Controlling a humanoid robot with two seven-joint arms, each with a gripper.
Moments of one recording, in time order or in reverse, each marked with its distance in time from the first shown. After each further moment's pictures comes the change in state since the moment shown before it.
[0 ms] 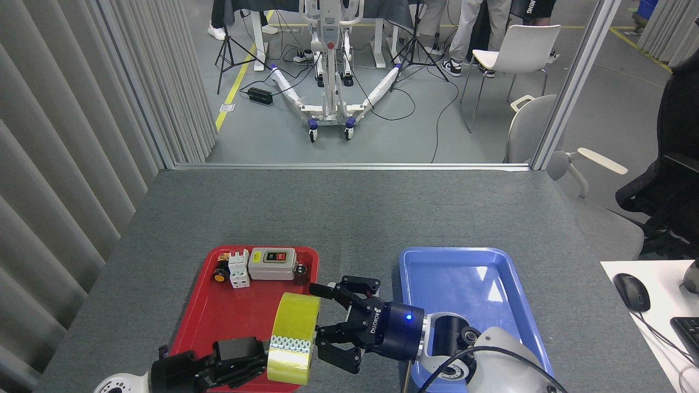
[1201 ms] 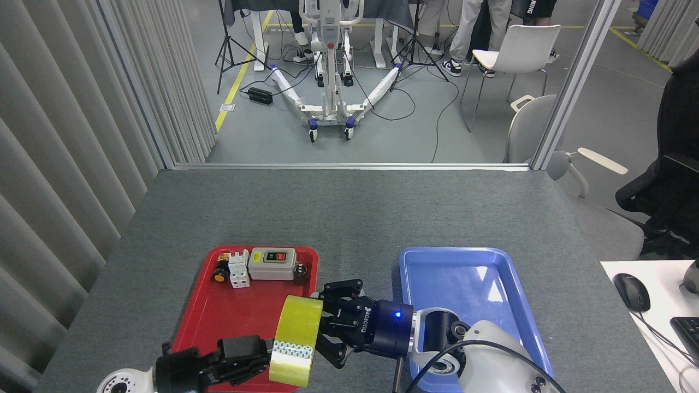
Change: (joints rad) left arm -0.022 0.000 -0.002 0.036 -0.039 -0.019 -0.005; right arm -0.043 0.017 0.043 0.039 0.003 -0.011 0.002
